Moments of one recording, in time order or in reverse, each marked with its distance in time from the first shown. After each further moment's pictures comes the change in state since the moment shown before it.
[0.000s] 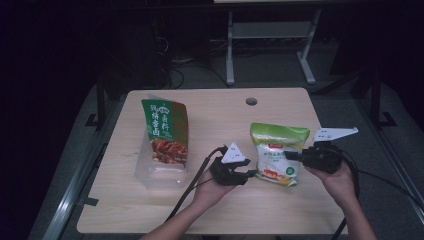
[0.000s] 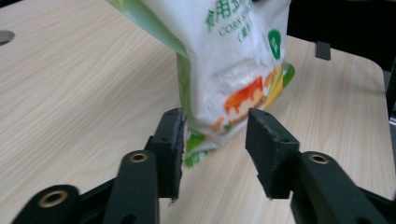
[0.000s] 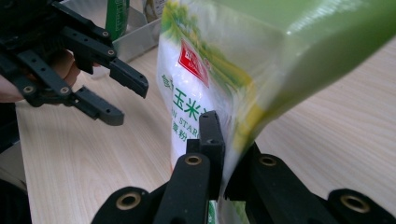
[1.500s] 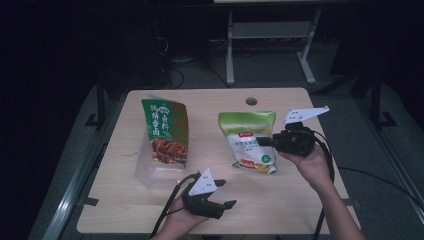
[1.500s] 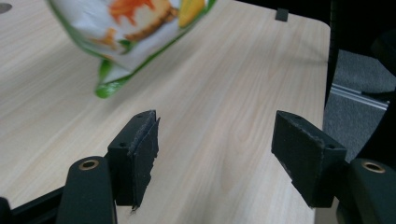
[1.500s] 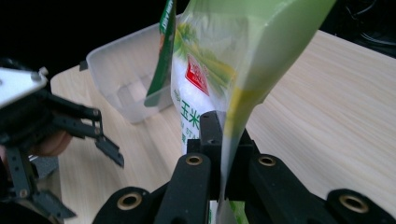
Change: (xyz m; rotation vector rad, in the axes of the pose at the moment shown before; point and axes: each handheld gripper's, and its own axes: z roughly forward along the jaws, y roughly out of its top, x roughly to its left) left arm -0.029 -0.059 -0.067 -0.005 -0.030 0.024; right arm 0.042 0.076 0.033 -0.027 0.093 -0.069
